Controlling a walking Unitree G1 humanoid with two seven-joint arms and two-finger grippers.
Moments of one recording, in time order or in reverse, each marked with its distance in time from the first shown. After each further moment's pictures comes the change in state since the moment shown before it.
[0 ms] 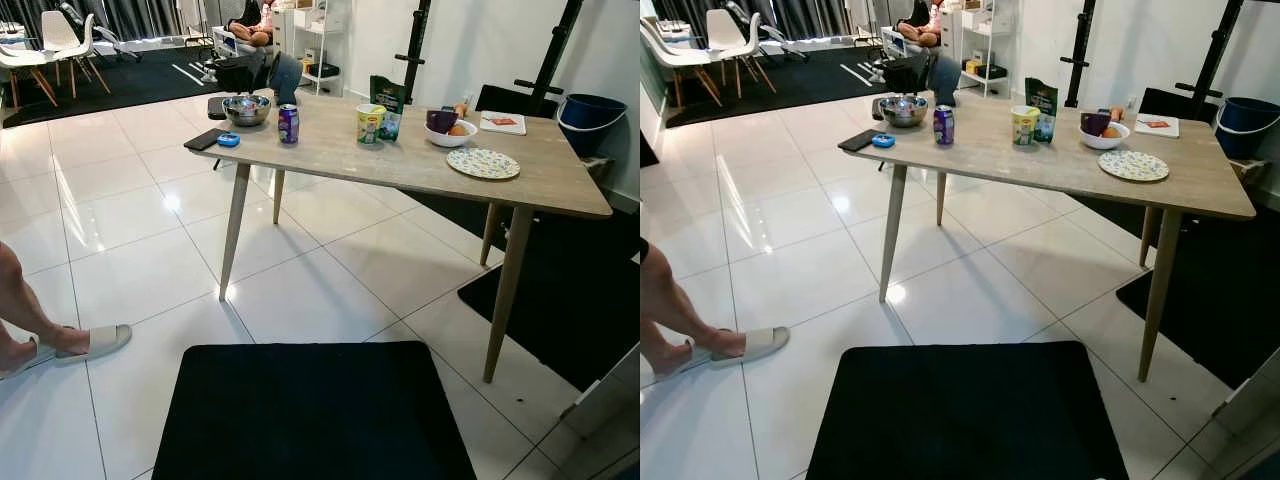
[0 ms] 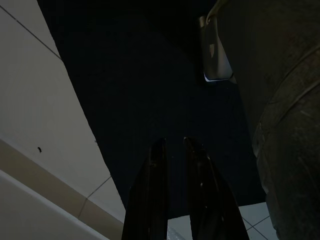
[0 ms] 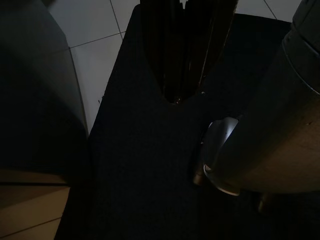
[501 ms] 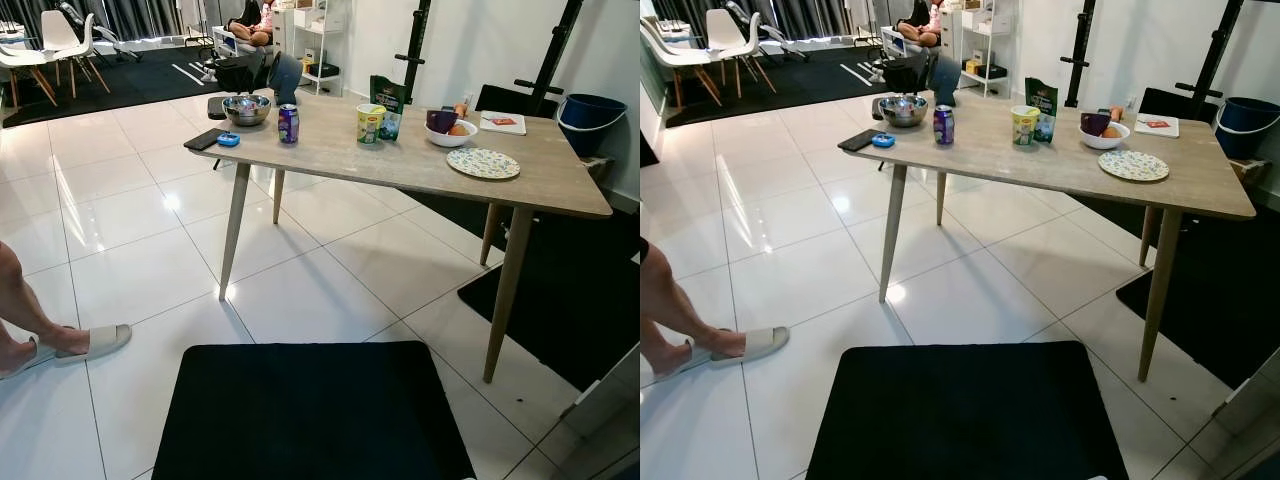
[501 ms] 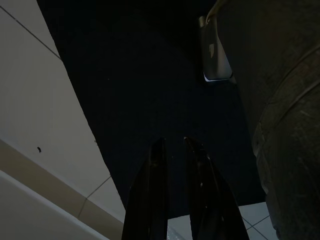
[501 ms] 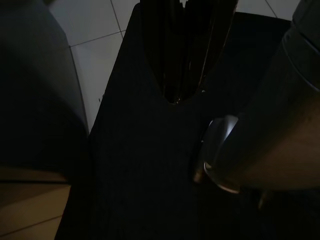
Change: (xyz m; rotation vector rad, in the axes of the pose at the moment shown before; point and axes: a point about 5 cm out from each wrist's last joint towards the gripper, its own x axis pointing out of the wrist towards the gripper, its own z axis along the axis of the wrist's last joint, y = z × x) left arm -0.001 0.003 -0.001 0.001 0.002 0.002; right arm 0.000 0.000 -0.001 0.003 0.000 0.000
